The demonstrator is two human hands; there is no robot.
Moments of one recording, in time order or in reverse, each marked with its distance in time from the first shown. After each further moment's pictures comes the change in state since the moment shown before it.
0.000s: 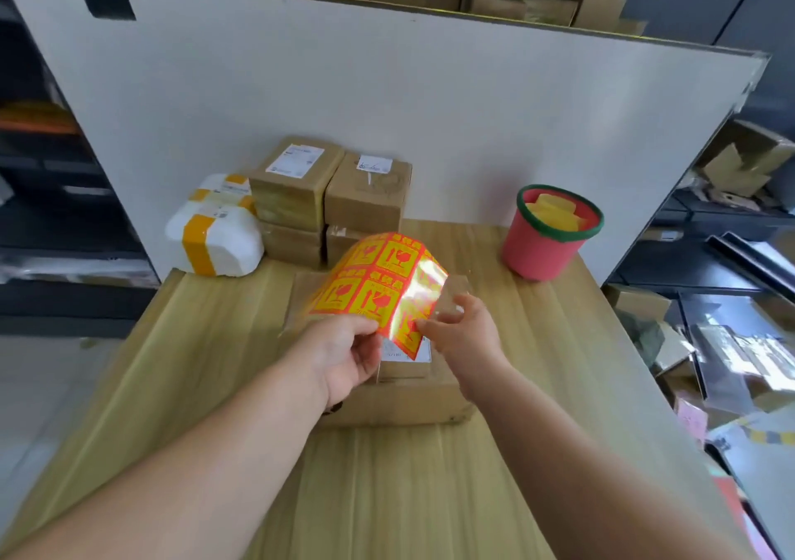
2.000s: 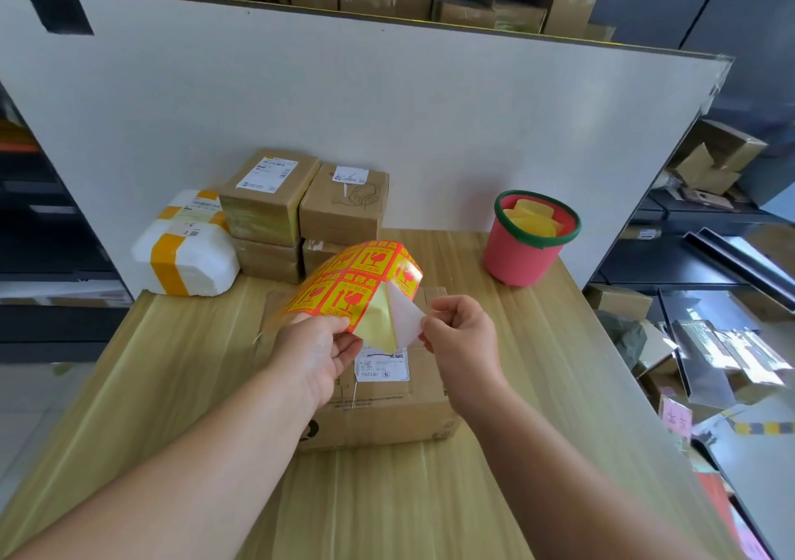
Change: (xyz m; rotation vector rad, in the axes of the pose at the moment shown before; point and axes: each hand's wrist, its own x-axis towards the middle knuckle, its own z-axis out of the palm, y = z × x) left_hand 0.028 0.007 0.018 -0.051 0.130 0.221; right_hand 0.005 -0.004 -0.017 0.184 0.091 -0.186
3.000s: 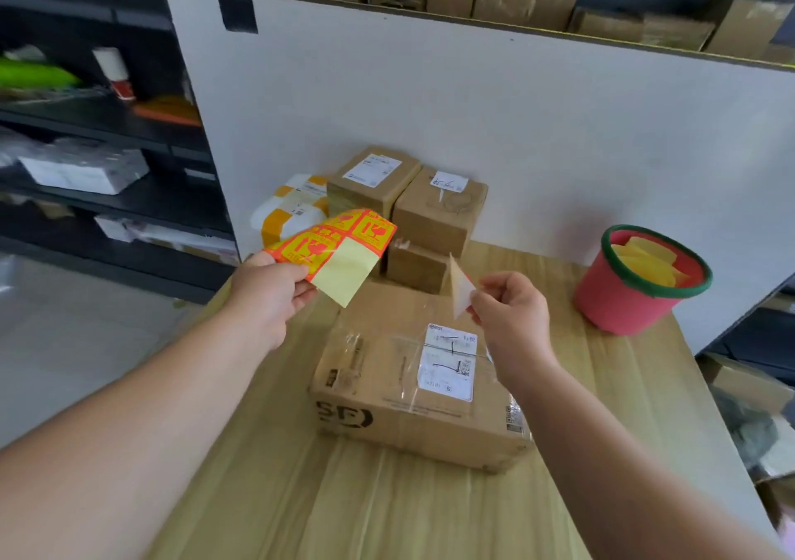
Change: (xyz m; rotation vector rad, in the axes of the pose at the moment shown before) left_hand 0.003 0.077 -0.078 0.027 0.307 0.322; right_hand 0.038 -0.026 0.030 -0.095 -0.168 -0.107
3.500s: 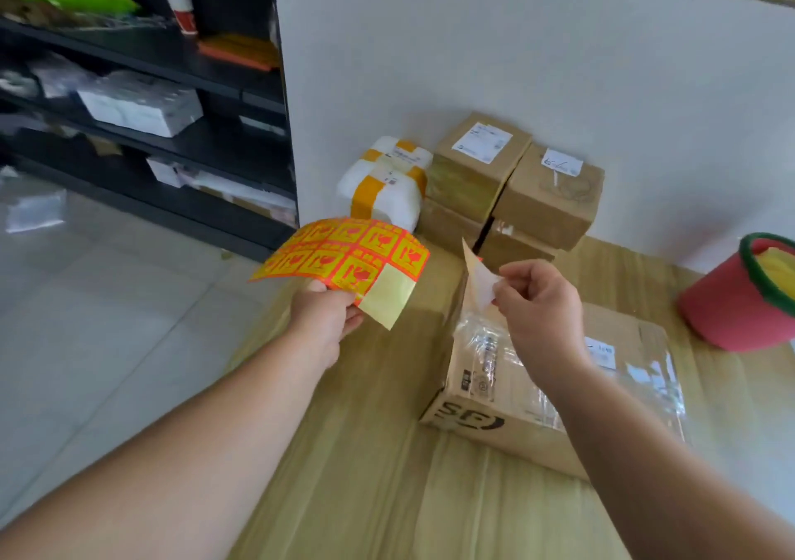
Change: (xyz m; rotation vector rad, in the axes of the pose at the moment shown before) left_hand 0.082 -0.035 -0.114 0.018 0.057 -0.182; right_hand -0.025 -0.011 0.148 -0.242 -0.099 -0.085
